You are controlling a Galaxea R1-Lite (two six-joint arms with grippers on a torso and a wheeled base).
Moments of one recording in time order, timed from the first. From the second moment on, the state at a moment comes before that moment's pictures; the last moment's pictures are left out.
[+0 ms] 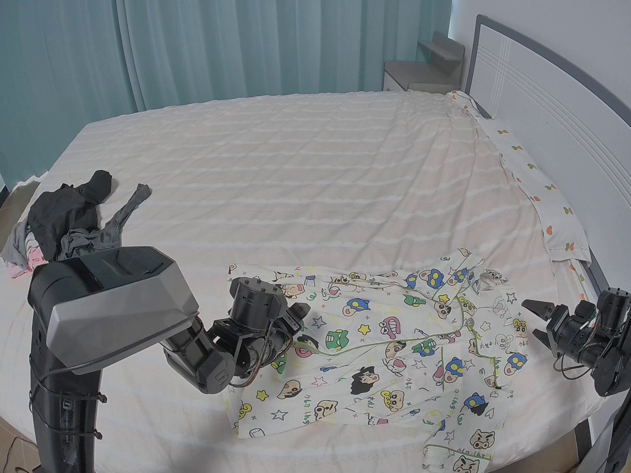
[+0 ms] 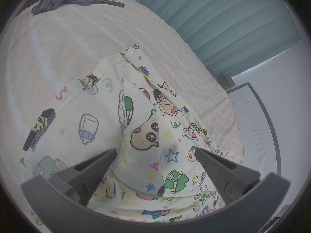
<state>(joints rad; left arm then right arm) -0.55 2.33 -0.93 -0.81 0.17 -1.09 -0.27 2.06 -0.08 -1.55 0.49 0.75</state>
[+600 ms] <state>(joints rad) -0.52 2.29 -0.89 -0.90 0.21 -1.02 -0.27 2.07 -0.08 -1.55 0.49 0.75</state>
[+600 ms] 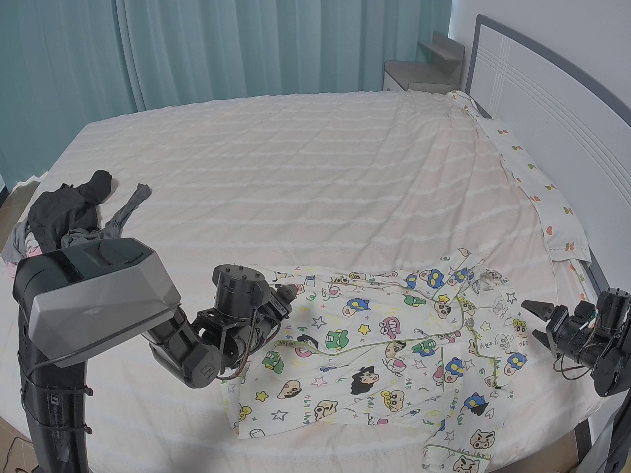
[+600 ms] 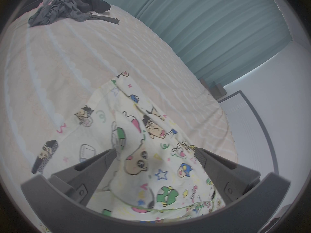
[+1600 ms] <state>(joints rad) -0.50 2.38 -1.07 -0.89 0.21 -0.99 -0.26 2.09 -0.08 -1.55 0.49 0.75</state>
